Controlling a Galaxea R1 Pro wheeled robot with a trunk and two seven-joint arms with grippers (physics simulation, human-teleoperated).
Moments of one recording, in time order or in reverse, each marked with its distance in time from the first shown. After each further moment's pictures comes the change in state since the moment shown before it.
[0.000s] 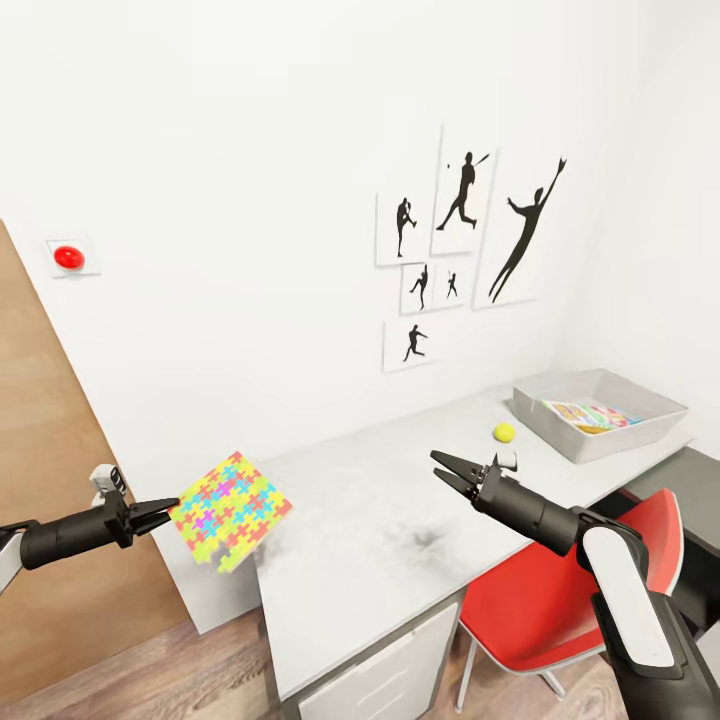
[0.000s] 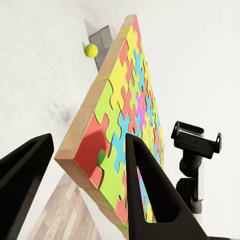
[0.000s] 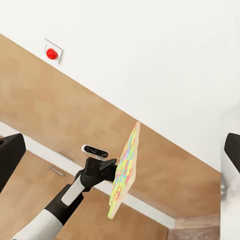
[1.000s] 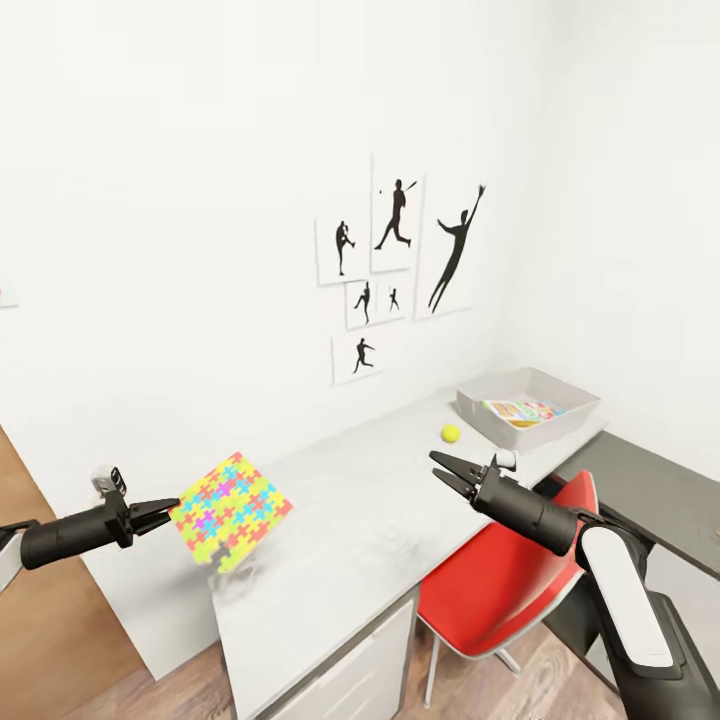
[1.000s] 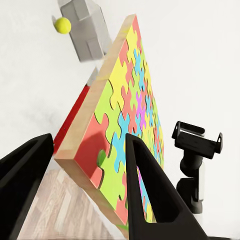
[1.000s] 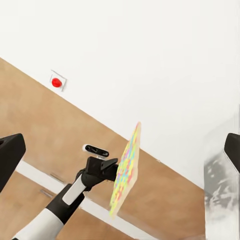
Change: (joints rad) left arm 0.000 -0.001 0.000 0.000 -0.003 -0.001 0.000; right arm 0.000 0.001 0.005 -0.001 -0.001 -0.002 0.001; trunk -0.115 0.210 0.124
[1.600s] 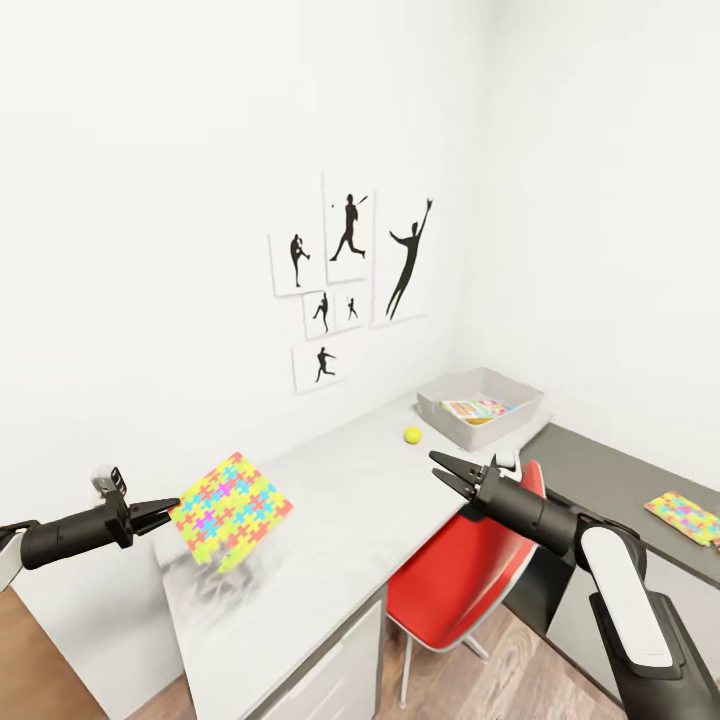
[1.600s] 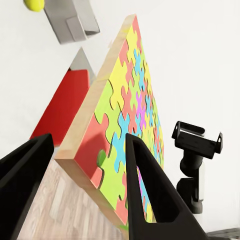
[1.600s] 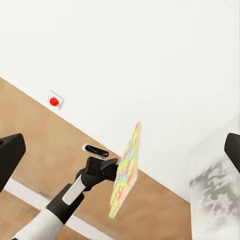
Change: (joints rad) left arm 0.000 -0.001 0.000 0.000 0.000 0.000 0.001; right arm 0.000 0.000 0.001 0.001 0.001 -0.001 0.000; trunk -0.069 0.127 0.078
